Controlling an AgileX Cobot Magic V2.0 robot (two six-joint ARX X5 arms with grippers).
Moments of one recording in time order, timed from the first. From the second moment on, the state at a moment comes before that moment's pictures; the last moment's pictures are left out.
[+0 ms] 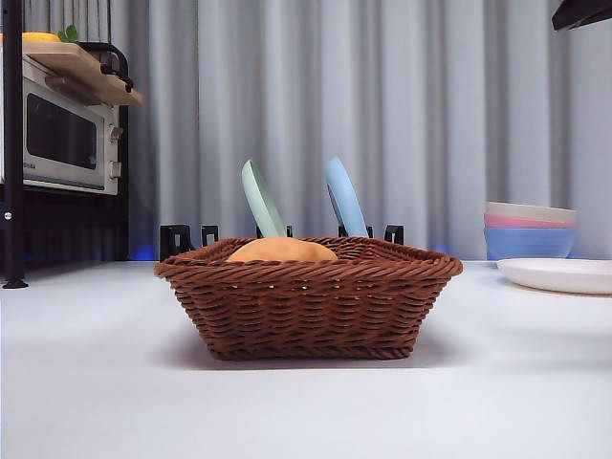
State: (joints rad) left arm -0.01 0.03 0.02 -0.20 -0.07 -0.05; right arm 0.51 0.61 0.63 -0.31 0.08 0.11
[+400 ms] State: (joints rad) left arm -0.01 0.03 0.02 -0.20 -0.07 -0.05; right arm 0.50 0.58 0.63 -0.33 0.09 0.06
